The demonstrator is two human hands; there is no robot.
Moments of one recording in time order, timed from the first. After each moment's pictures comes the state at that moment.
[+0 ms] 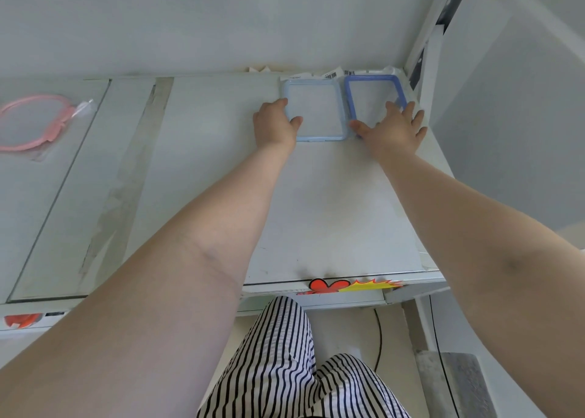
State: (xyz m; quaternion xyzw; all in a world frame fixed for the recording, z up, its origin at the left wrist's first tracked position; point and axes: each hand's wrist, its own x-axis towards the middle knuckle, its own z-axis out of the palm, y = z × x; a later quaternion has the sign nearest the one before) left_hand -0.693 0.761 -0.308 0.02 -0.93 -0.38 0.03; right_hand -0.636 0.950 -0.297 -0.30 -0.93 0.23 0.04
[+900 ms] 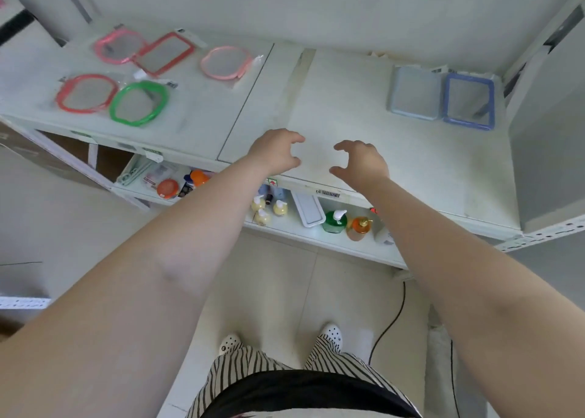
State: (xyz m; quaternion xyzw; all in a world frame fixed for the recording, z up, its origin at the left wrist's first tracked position) left_hand -0.427 0.529 -0.193 -0.03 -0.97 -0.21 -0.11; right_hand -0.428 0.722 -0.209 0.07 -0.97 0.20 -0.09
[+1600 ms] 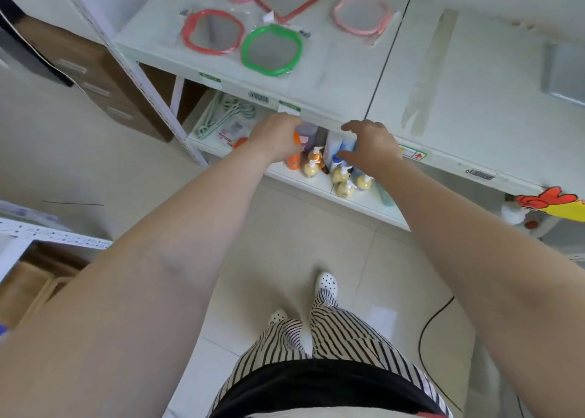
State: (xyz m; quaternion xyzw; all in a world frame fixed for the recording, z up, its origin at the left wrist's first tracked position) left_hand -0.320 0.207 -0.219 0.02 -0.97 -0.22 -0.10; right_hand -0.351 0.401 -0.216 0.14 -0.97 0.15 -0.13
